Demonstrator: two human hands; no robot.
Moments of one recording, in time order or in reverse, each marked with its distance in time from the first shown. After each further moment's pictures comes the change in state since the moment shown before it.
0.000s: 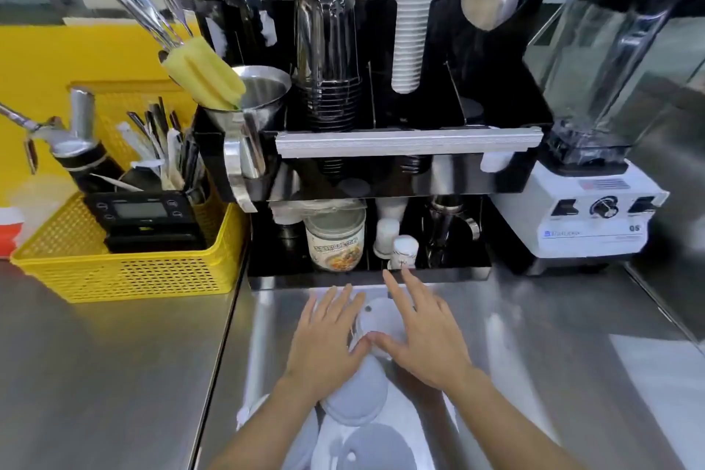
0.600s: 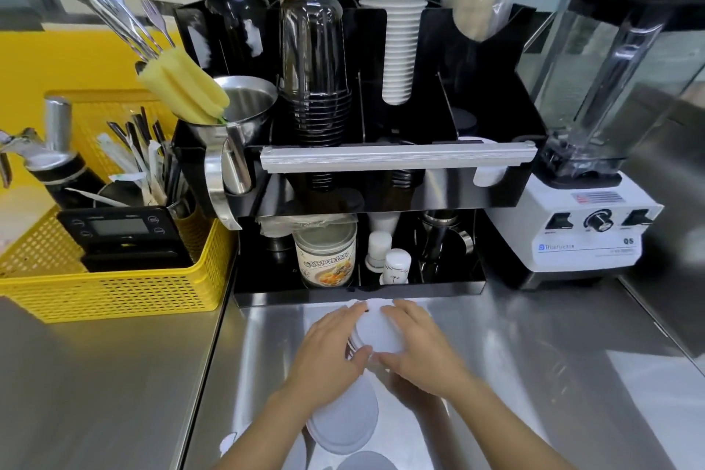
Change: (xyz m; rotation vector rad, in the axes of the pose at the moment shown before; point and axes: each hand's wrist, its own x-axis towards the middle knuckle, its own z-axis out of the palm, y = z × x) left_hand 0.015 0.013 -0.013 -0.444 -0.003 0.002; right_hand 0.013 0.024 0.010 0.320 -0.167 0.066
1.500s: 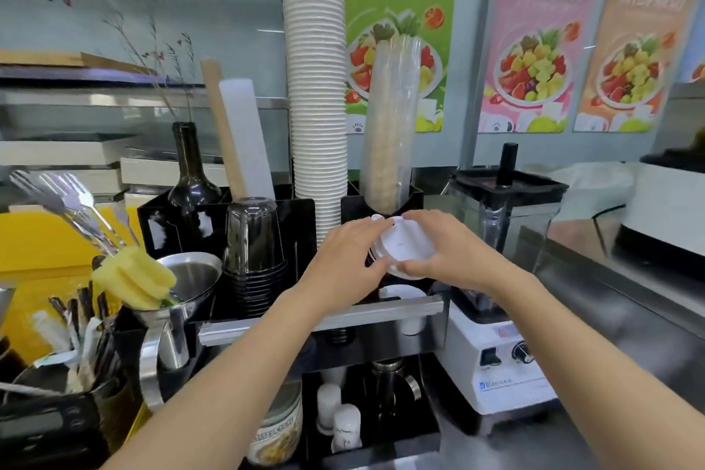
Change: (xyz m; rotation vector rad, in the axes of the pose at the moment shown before) left_hand 0.154 0.214 -0.179 0.112 0.285 0.549; right_hand 0.057 -0.091 -0.316 -0.195 0.362 -0.150
